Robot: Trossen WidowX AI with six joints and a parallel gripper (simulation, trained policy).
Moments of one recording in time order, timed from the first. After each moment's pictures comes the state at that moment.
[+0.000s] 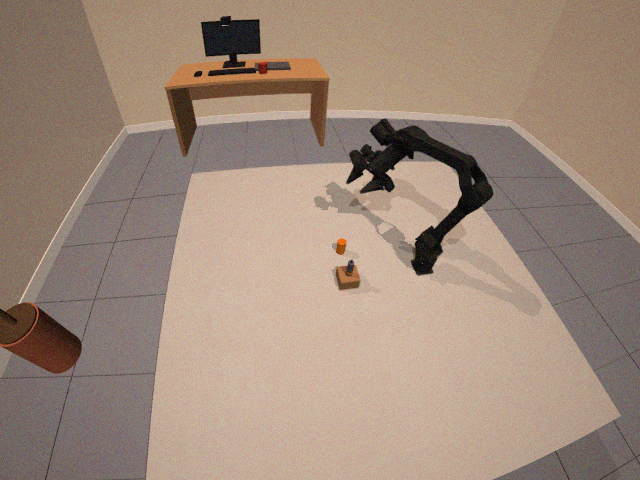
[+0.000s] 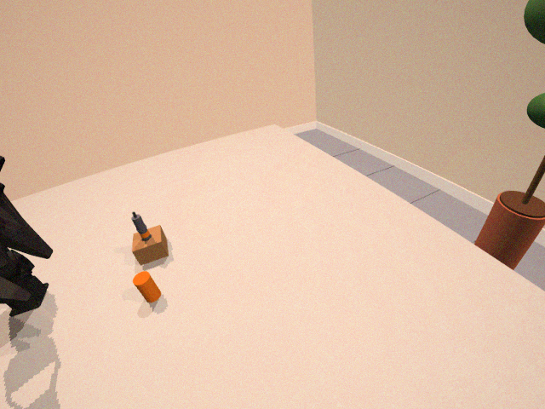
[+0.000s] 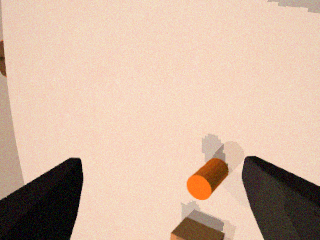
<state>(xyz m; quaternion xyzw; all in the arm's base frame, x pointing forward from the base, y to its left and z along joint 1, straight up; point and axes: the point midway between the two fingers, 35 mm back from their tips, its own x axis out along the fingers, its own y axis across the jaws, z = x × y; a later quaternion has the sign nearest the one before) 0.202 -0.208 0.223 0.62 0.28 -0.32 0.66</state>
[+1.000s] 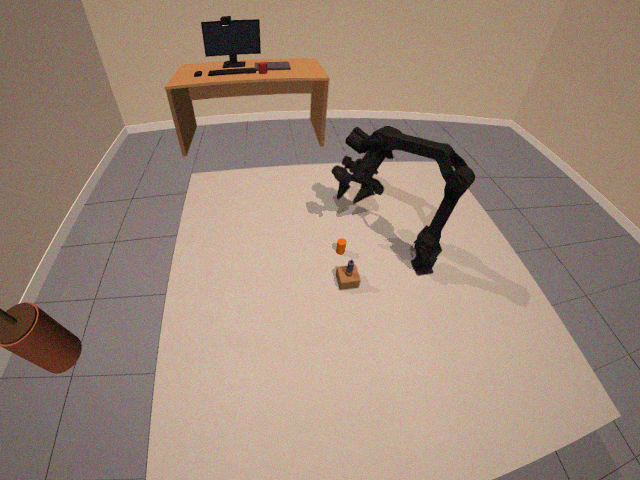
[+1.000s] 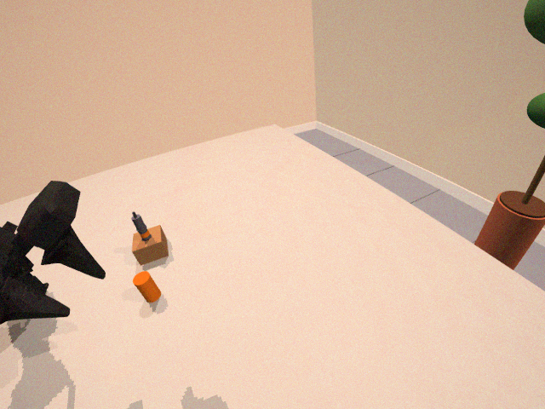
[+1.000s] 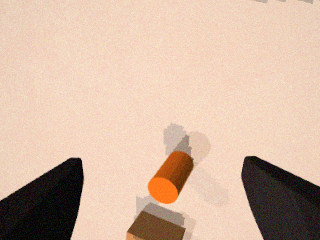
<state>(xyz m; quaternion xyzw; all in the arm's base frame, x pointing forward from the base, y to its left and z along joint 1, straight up) 0.231 -0.207 0.180 0.58 0.41 -0.33 0.62</state>
